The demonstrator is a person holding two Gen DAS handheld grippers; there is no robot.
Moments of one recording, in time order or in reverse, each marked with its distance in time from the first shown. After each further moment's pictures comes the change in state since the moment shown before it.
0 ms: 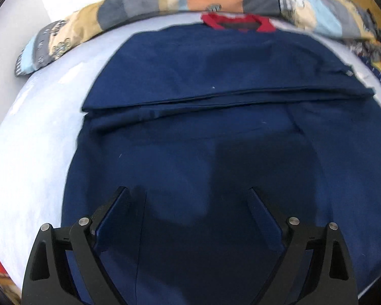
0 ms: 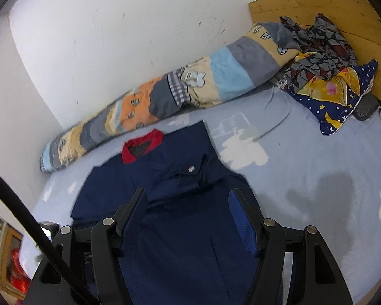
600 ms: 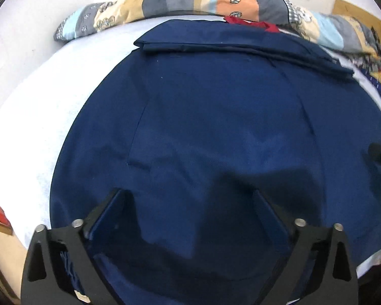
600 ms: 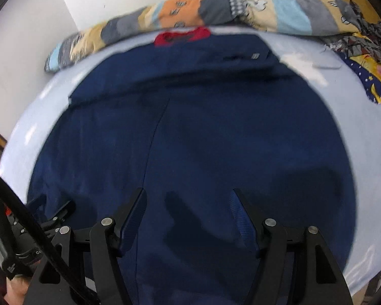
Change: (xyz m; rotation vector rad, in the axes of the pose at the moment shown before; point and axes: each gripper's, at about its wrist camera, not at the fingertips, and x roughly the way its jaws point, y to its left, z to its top) left arm -0.050 -0.020 -0.142 -0.148 -0.080 0.093; right arm 0.065 0.080 -0.168 -0.290 0.364 -0.018
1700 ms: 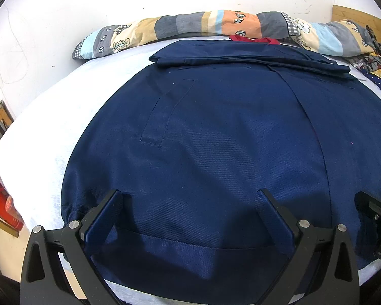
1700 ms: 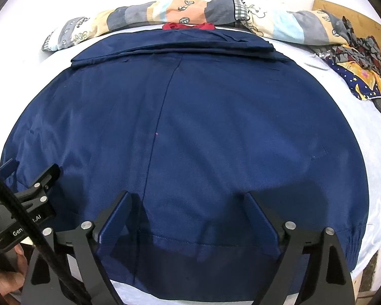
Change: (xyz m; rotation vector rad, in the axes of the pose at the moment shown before) left arm -0.017 -0.008 -0.039 -0.018 -0.138 0.075; right arm 0.006 0.031 -0.080 -0.085 -0.075 -0.128
